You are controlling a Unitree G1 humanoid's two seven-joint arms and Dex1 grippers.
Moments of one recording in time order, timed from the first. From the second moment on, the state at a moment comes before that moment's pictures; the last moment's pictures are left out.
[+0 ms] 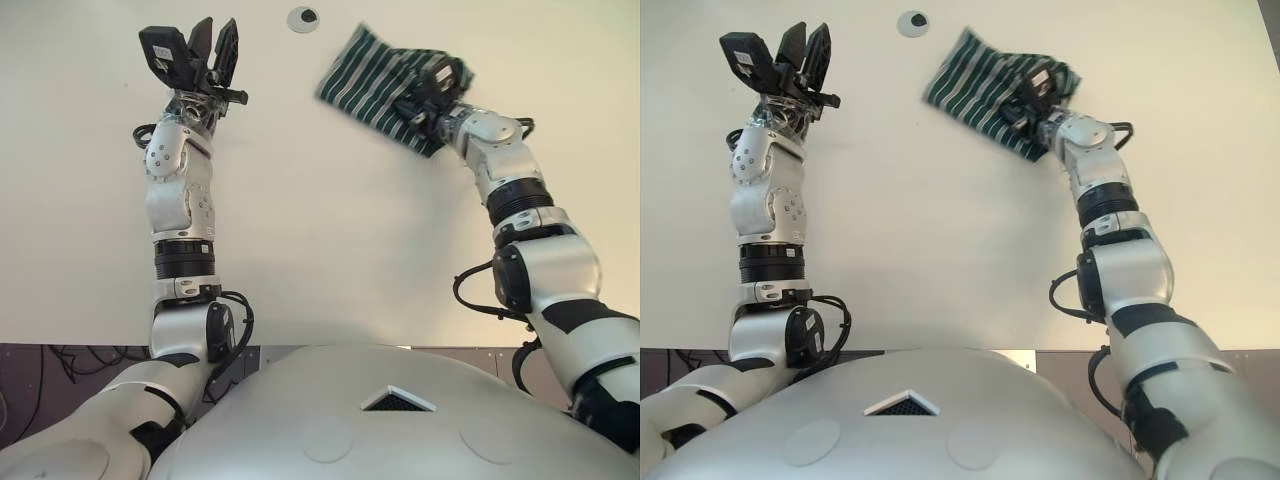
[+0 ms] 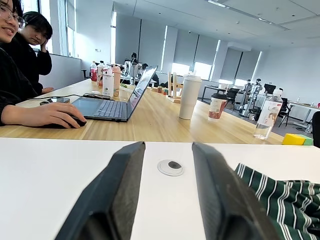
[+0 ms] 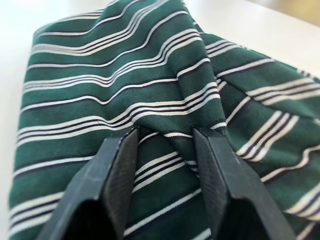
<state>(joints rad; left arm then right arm) -0.33 0.14 0.16 0.25 -0.29 0.04 -0.36 -0.72 -0.29 0.08 1.14 0.03 -0.04 0.37</state>
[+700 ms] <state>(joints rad) -0.40 0.09 0.12 0.35 -0.21 0.00 -0.23 -0.61 -0.36 -0.23 0.82 0.24 -0.17 0.23</state>
